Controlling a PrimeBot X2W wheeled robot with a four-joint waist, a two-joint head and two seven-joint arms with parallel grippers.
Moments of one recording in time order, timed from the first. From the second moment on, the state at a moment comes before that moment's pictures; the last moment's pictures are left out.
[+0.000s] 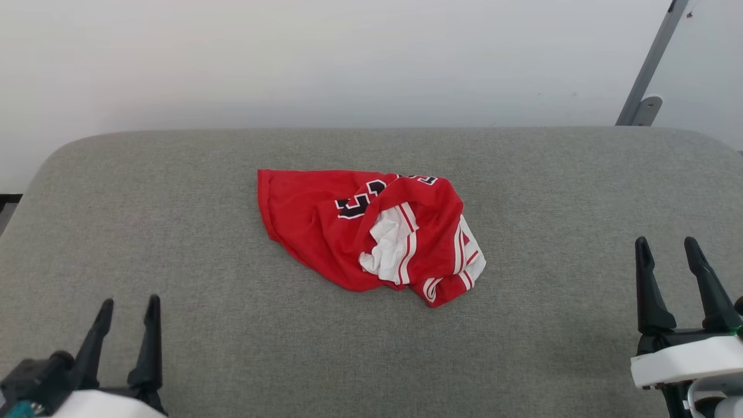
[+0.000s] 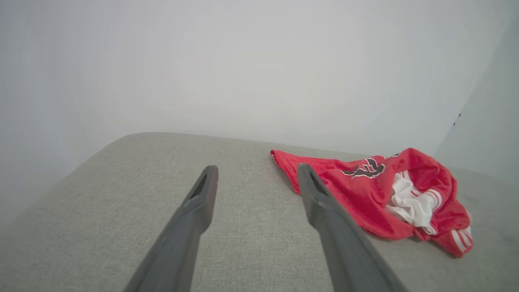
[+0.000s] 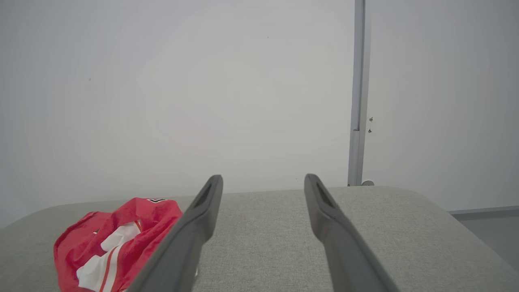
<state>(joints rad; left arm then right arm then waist) 0.08 0.41 -0.10 0.09 -0.57 -0.02 -0.26 -0.01 -0.17 -0.10 0.03 0.32 0.13 -0.19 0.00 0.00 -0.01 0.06</state>
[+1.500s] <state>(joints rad) -0.15 0.41 -0.23 0.06 -0.64 -0.13 0.02 -0.03 -0.16 -0.04 0.04 0.31 0.13 -0.15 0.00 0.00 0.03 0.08</state>
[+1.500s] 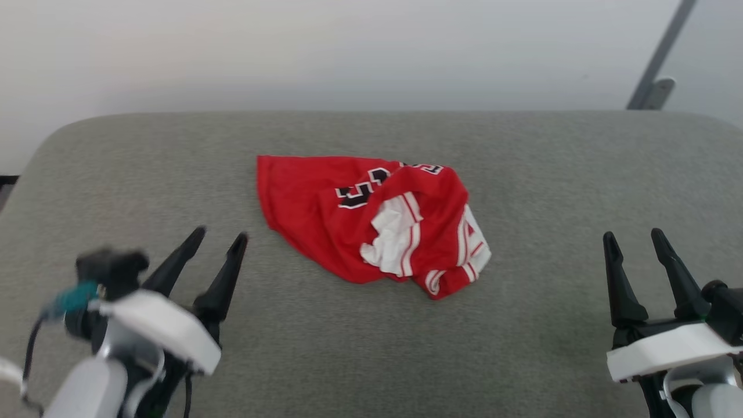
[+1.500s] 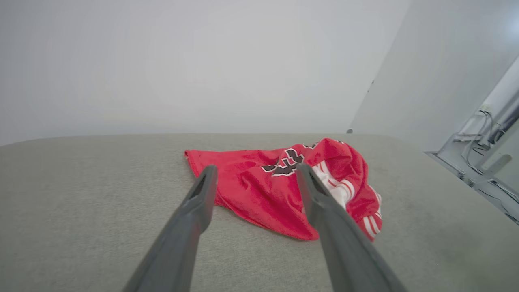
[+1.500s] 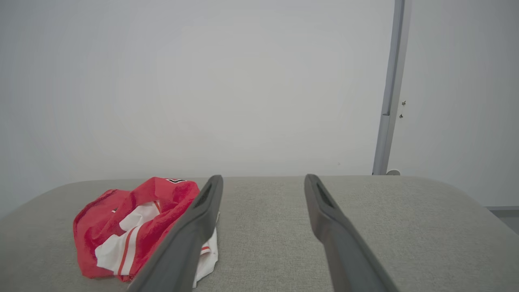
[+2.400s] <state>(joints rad) -0.66 0.49 -0.60 0.41 -0.87 -0.12 0.68 -0.13 -0.14 0.01 0.14 0.32 0.13 -0.22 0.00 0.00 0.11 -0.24</state>
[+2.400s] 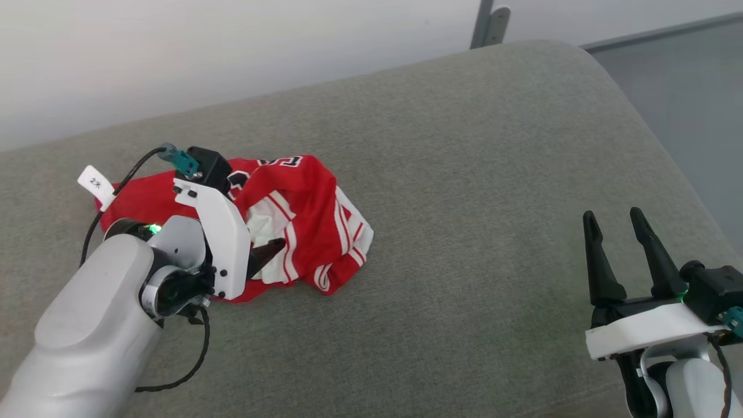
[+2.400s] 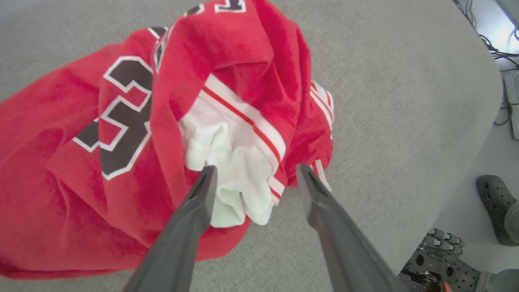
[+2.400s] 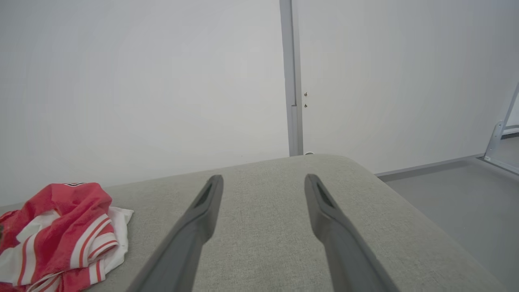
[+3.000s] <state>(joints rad) -0.75 0.43 -0.69 0.62 -0.83 -0.09 0.78 -0.16 -0.13 0.01 0.17 0.32 0.13 -0.24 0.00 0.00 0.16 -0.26</state>
